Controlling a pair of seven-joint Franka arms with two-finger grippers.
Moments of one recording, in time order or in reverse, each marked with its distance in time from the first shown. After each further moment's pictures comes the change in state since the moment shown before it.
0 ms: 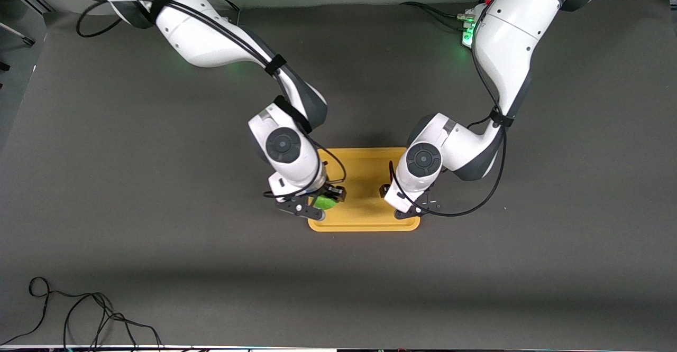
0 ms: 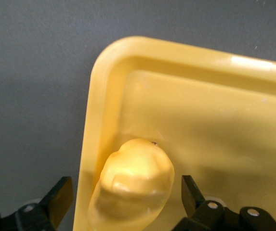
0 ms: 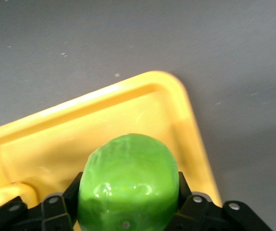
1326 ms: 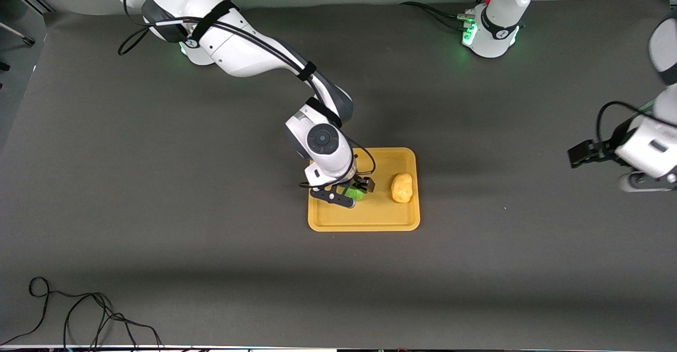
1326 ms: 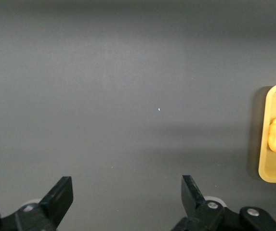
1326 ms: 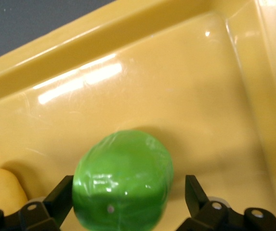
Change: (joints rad) left arm 0.512 -0.565 0.022 0.024 -0.069 -0.518 0.777; right arm 0.095 0.130 -0.013 0.046 0.000 0.079 0.068
